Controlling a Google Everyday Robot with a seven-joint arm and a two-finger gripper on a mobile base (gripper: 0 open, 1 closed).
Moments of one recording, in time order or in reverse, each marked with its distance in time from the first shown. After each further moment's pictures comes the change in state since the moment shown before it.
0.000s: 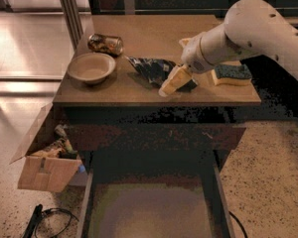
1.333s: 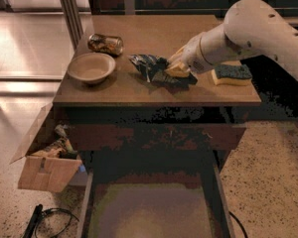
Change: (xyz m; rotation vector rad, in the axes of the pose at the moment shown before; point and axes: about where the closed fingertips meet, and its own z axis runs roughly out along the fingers) arm 0.000 -0.001 0.002 0.000 0.001 -0.001
